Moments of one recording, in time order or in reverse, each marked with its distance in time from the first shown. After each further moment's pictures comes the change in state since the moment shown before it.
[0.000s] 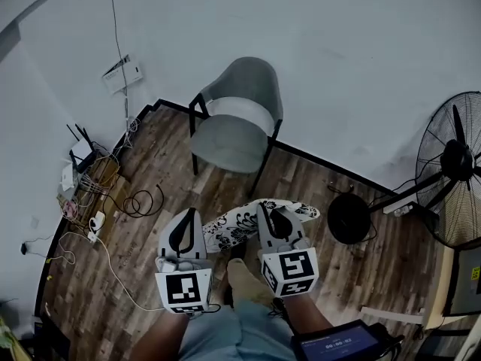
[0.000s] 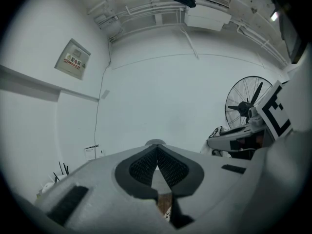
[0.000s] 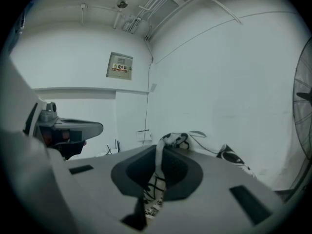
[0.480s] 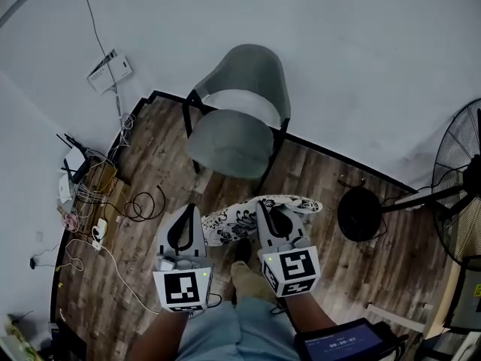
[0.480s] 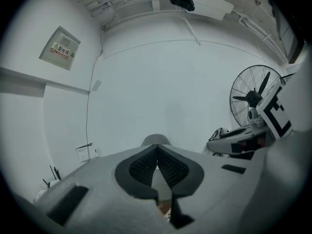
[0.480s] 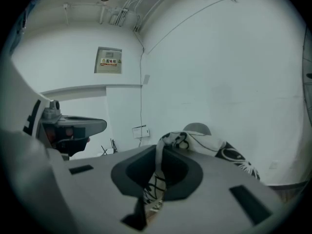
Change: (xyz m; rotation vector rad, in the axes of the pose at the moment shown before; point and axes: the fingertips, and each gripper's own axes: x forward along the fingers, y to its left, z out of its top) left arm 0.151 0.023 -0.020 0.014 0.097 -0.041; right arm 0.131 -0.067 -0.018 0.080 0.078 0.018
